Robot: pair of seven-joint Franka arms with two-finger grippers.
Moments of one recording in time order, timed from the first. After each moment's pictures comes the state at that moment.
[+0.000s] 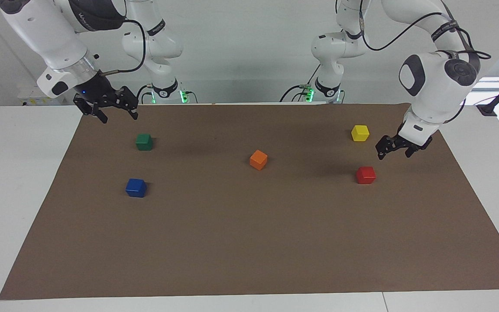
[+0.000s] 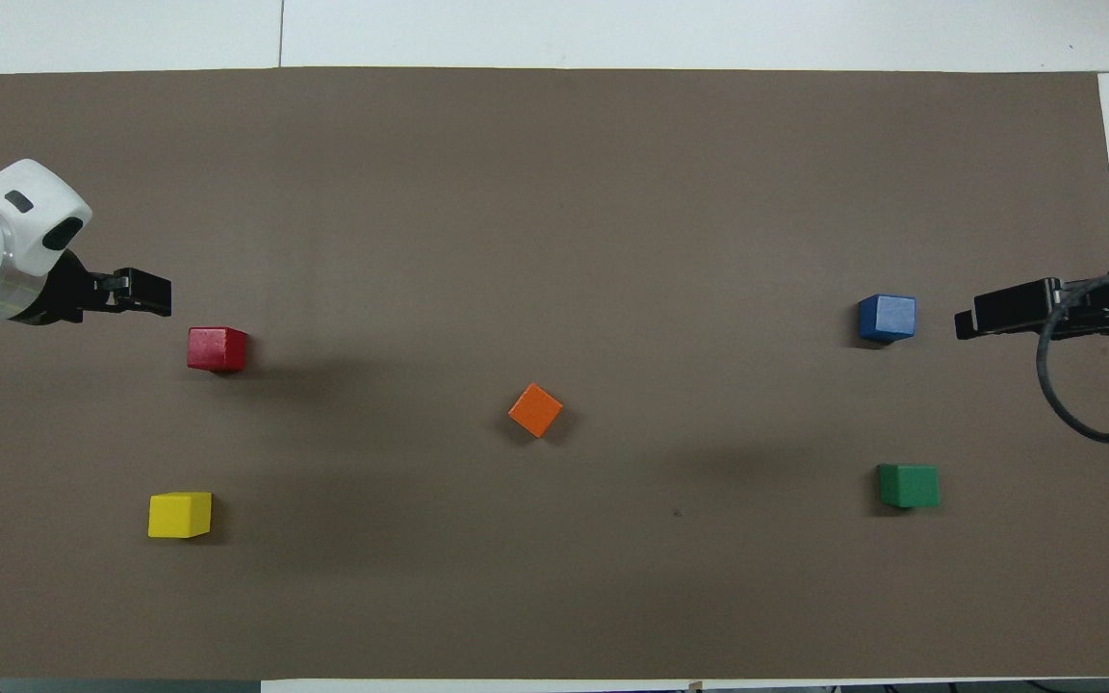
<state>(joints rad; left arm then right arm) 0.04 0.08 -0.05 -1.92 0.03 1.99 -0.03 -0.06 -0.08 0.01 -1.74 0.27 1.61 -0.09</state>
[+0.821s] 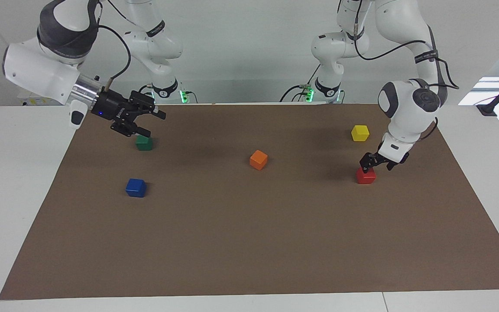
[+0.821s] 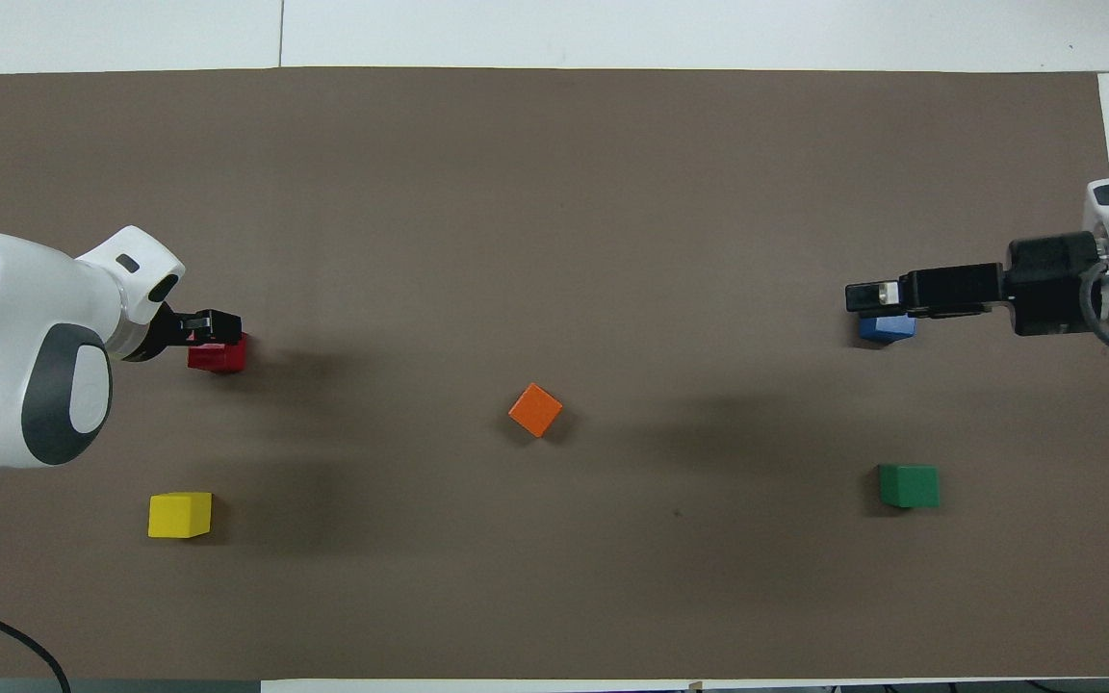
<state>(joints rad) 0.02 0.11 -0.06 -2.15 0.03 2.28 -0.08 -0.14 0.02 0.00 -1.98 1.12 1.65 -0.52</state>
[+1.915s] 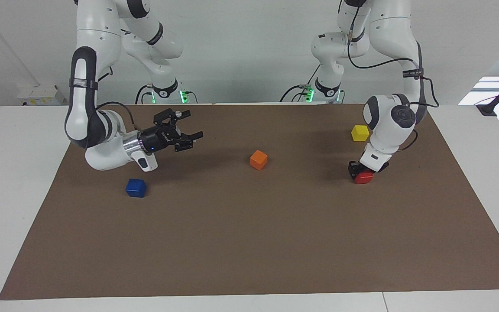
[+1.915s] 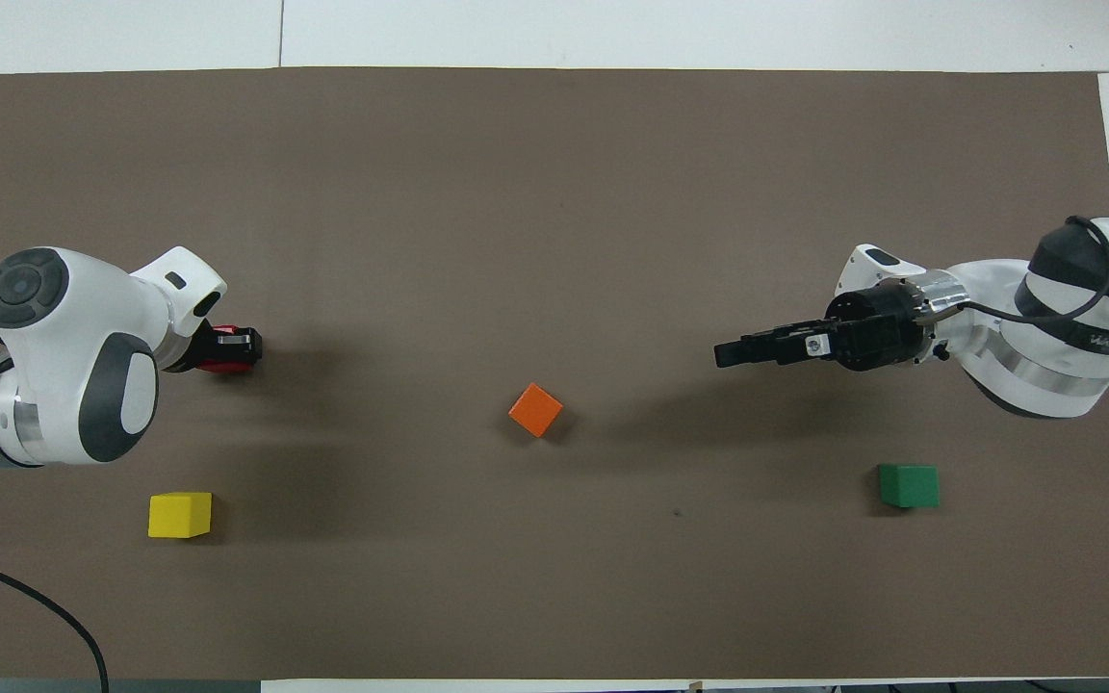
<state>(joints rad) -0.01 0.18 -0.05 -2.15 0.02 2.28 -0.08 -0.08 0.34 0.01 -2.05 1.59 1.17 -0.91</state>
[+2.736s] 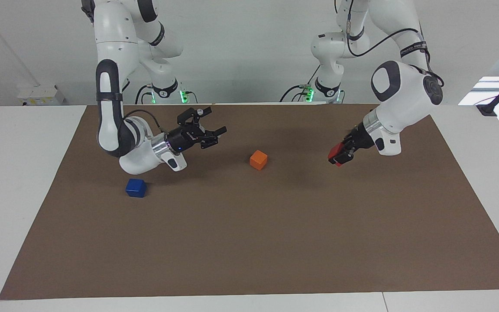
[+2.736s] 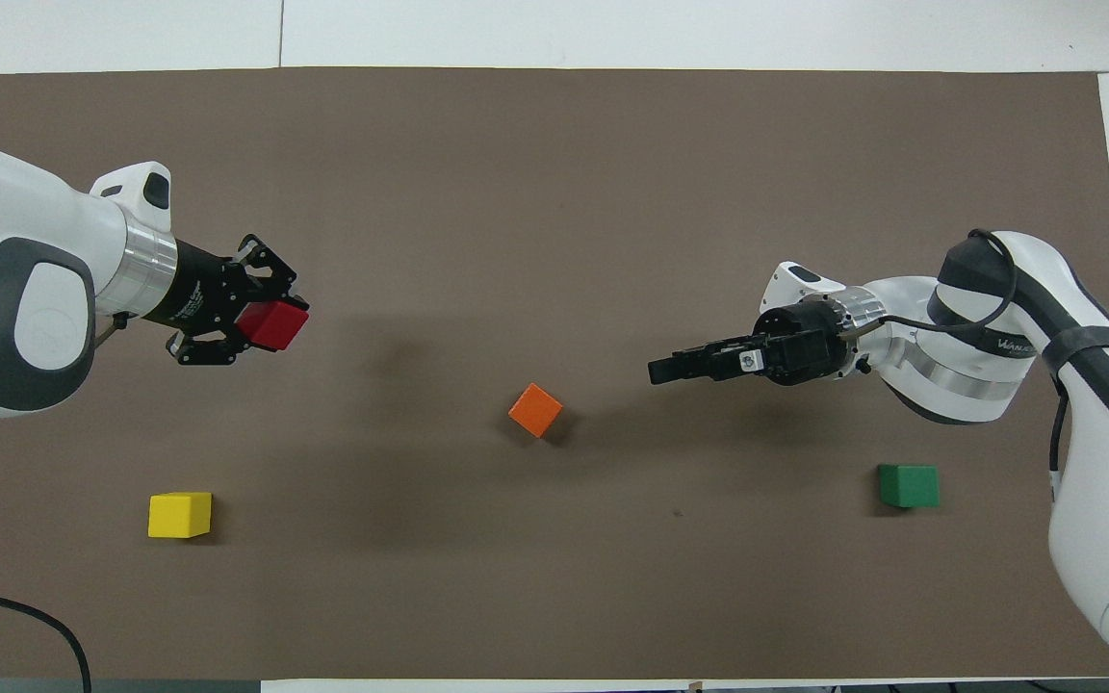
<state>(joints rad) -0.02 0.08 -0.16 -1.88 -0.51 1.88 -1.08 0.04 0.38 0.02 -2.10 1.76 1.14 -0.95</state>
